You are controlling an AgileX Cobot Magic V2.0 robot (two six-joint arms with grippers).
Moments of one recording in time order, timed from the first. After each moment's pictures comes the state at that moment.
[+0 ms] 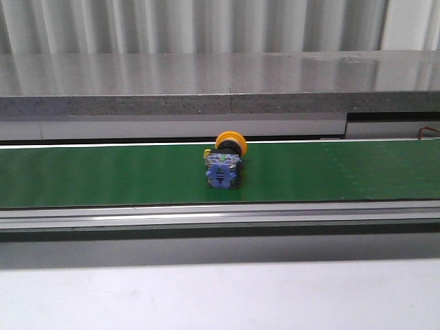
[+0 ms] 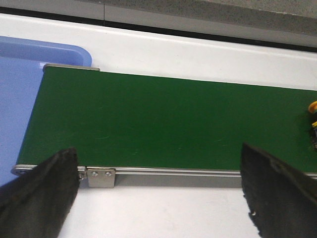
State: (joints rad) left arm -0.05 0.61 -0.66 -0.12 0.73 -0.06; right arm -0.04 0.61 -0.55 0.10 0.60 -0.05
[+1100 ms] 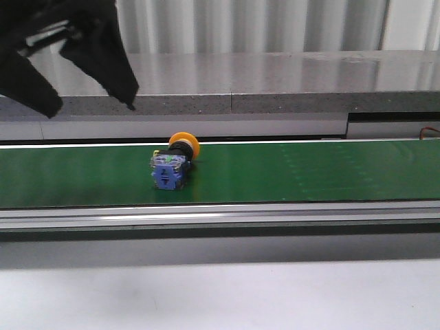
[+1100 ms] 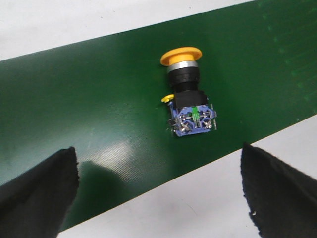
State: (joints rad) left arm -0.53 1.40 -1.02 -0.14 0.62 -0.09; right arm -0.04 0.61 -0.55 0.10 0.60 -0.05
